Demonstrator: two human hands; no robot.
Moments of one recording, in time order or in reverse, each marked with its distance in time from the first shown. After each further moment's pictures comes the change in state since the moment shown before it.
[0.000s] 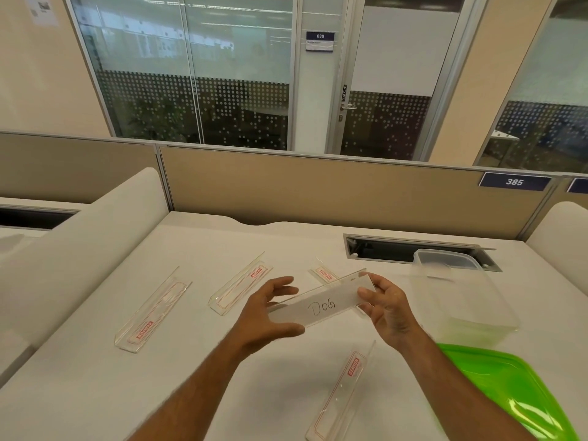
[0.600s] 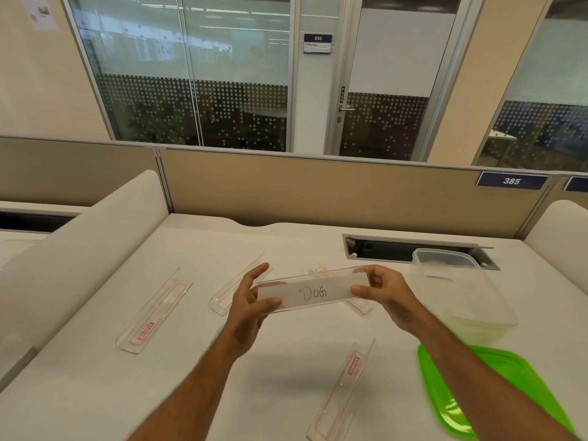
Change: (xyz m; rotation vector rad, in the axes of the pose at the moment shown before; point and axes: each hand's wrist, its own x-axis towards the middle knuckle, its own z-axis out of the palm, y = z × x) left_hand 0.009 -0.006 -0.009 -0.521 0.128 -0.043; right_hand 0.004 -0.032 0.000 -0.472 -0.123 -0.083
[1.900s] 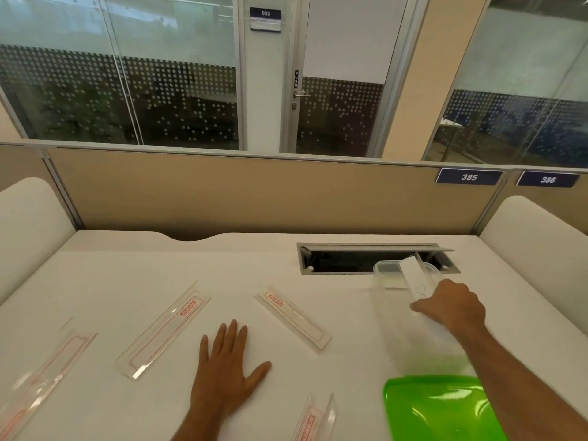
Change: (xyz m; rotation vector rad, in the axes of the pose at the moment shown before) left_hand 0.091 -0.144 0.013 1.655 -0.037 0.108; right_hand 0.045 0.021 -0.204 -1.284 0.659 0.627
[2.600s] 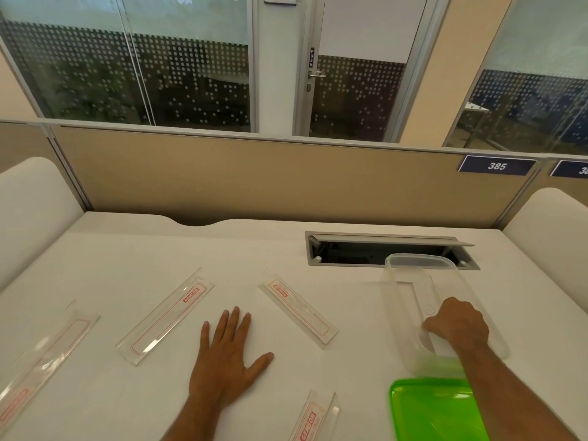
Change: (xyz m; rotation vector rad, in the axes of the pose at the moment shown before) left_hand 0.005 -0.001 0.002 0.040 -0.020 -0.025; right_hand 0.018 0.012 0.059 -0.090 -0.181 0.041
